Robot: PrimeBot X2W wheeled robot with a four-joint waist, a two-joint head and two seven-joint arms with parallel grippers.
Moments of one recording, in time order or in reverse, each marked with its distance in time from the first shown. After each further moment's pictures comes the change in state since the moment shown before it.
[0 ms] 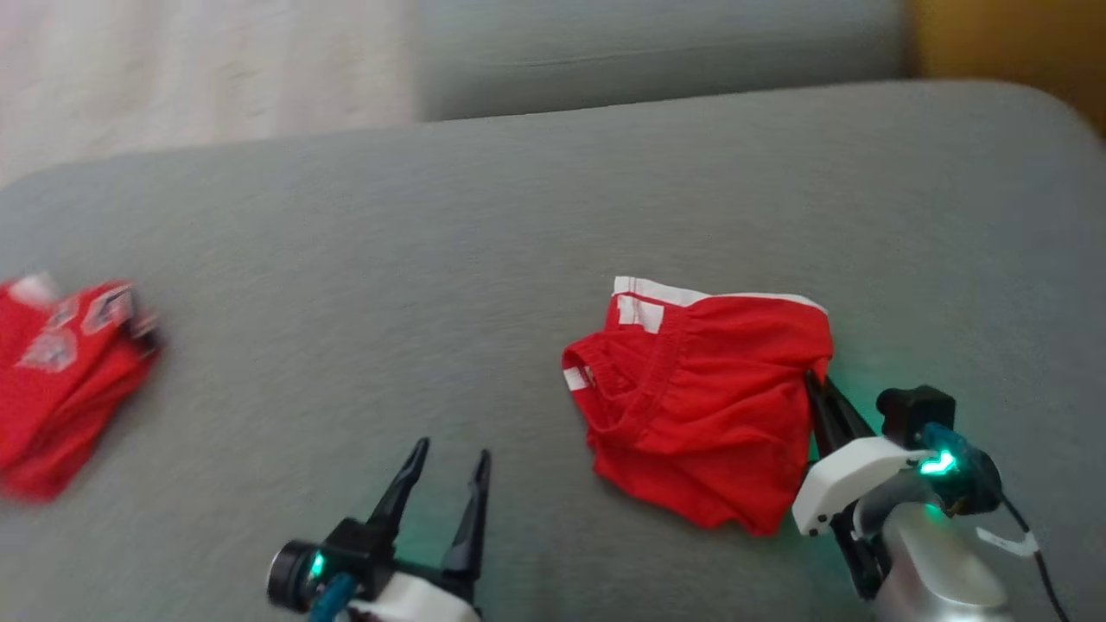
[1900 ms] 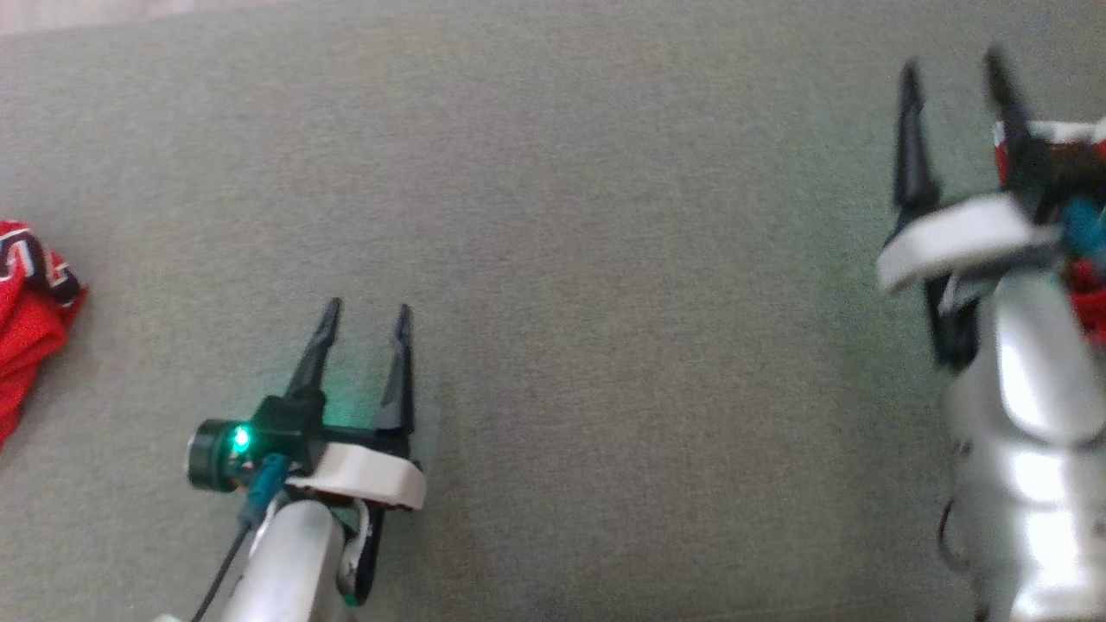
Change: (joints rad) left arm -0.224 -0.004 0.149 0.014 0.080 0.039 -0.004; right arm -0.271 -0.030 -0.165 -0.312 -0.210 0.000 -0.001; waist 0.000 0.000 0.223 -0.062
